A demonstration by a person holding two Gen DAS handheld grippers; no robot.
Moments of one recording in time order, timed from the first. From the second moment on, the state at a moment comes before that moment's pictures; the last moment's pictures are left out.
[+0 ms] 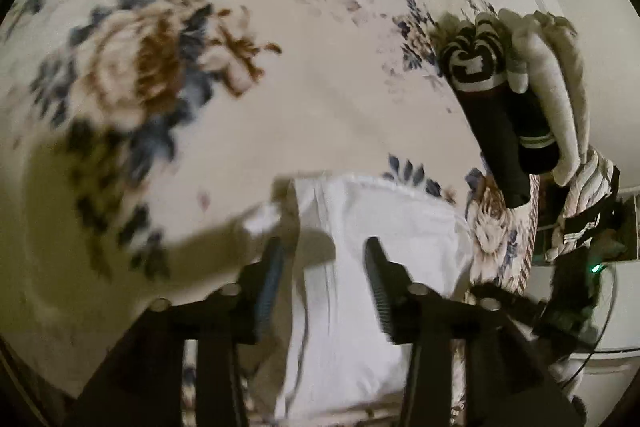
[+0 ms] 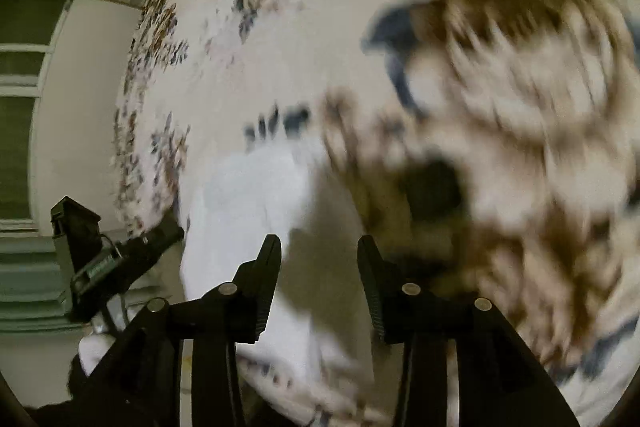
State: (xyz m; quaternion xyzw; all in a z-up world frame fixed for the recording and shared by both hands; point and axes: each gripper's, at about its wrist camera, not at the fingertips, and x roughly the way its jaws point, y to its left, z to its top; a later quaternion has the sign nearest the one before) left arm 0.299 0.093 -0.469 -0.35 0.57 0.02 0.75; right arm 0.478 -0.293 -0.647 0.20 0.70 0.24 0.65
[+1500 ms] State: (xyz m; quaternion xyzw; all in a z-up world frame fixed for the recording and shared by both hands) left arm 0.199 0.033 -0.554 -0.59 0.54 0.04 0.60; right arm 0.363 -0.317 -0.678 0.29 0.70 0.13 0.64
